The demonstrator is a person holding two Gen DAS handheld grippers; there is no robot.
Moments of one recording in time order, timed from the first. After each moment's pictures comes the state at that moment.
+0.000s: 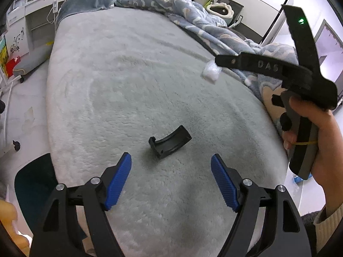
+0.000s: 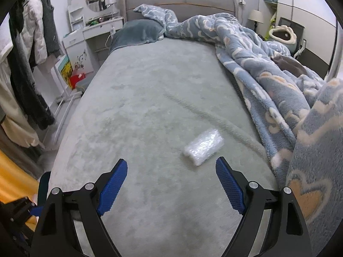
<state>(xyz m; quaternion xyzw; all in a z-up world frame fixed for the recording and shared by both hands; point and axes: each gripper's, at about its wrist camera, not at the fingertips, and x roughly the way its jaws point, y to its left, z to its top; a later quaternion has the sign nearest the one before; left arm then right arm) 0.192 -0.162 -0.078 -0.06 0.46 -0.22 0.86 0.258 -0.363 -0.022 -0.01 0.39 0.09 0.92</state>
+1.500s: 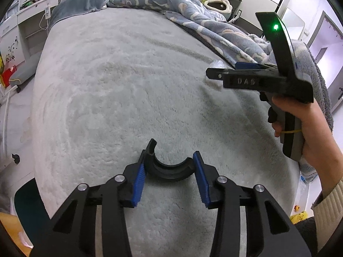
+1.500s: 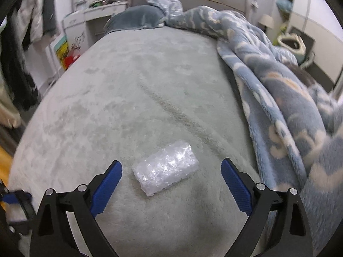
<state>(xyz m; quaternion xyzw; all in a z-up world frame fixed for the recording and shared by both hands) 0.234 -0.188 -0.090 -0.03 0.46 -0.22 0.86 0.327 -0.391 -0.069 -0.10 0.40 0.10 0.90</state>
